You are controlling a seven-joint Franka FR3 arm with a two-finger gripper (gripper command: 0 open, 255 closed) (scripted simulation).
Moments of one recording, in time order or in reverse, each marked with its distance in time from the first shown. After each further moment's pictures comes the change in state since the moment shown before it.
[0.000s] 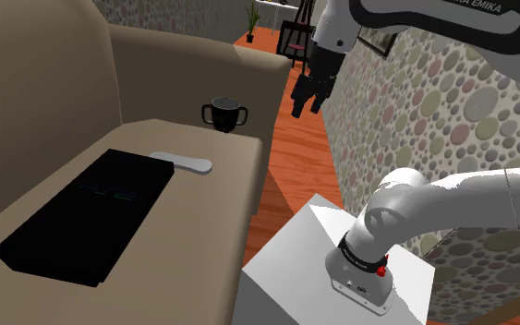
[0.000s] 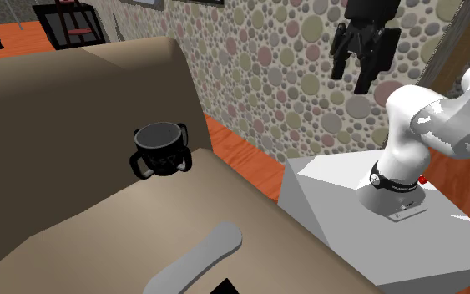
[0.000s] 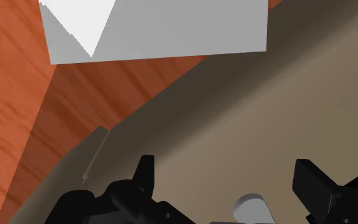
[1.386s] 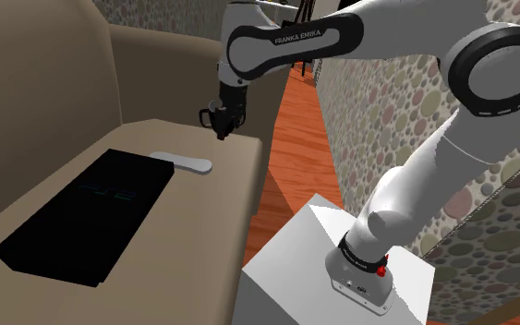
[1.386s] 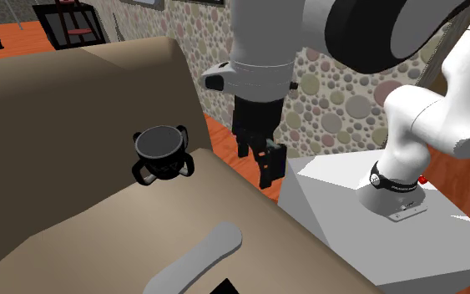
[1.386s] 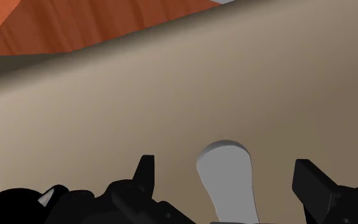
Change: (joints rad) arm 0.095 0.663 0.099 0.202 -0.068 0.439 -0.175
